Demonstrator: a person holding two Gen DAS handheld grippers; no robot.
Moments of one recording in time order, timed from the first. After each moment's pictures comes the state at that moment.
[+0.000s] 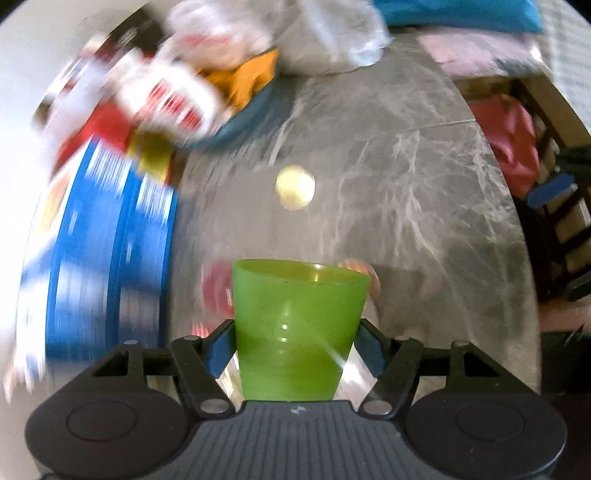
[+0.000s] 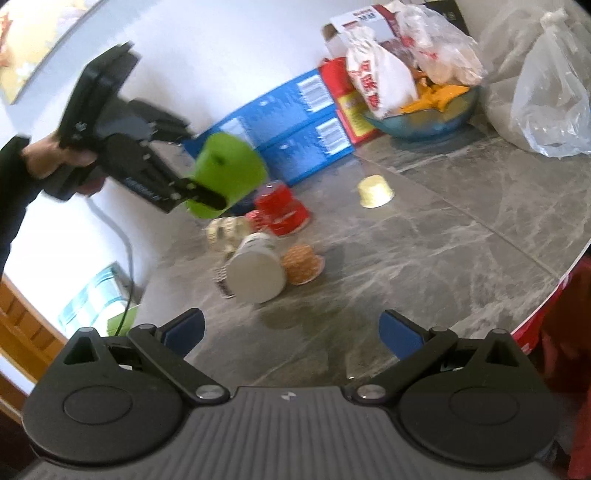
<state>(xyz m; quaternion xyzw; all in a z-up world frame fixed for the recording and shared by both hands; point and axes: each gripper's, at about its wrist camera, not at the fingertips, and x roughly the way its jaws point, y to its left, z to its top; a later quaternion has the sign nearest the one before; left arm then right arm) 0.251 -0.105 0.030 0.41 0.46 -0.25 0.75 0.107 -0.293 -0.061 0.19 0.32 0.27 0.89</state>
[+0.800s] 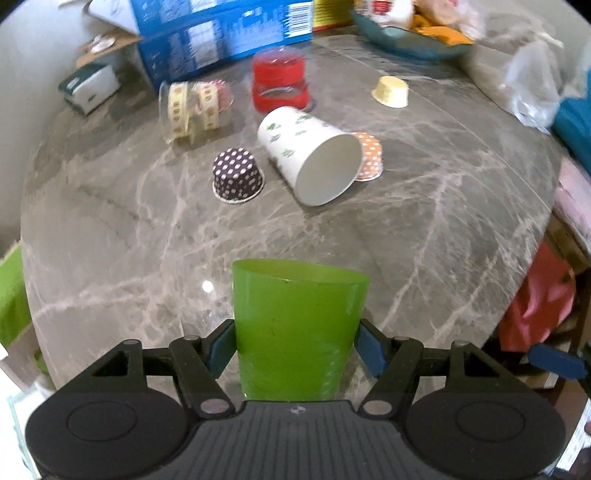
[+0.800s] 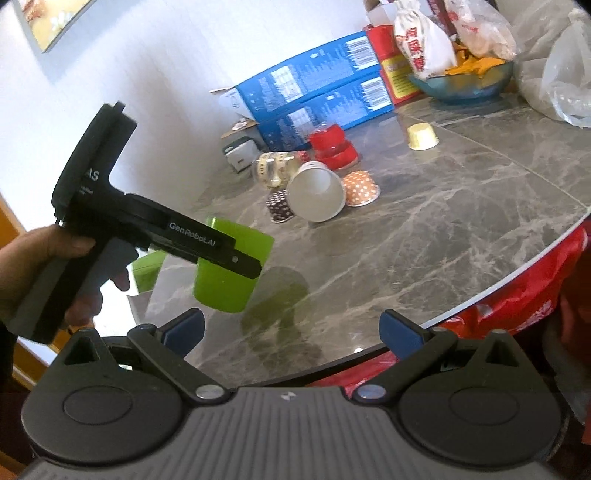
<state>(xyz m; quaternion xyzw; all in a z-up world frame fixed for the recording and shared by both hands) 0.137 -0.053 -0.073 0.01 0.56 -0.01 0.83 0.045 -0.250 -0.075 0.15 0.35 0.29 0.88</state>
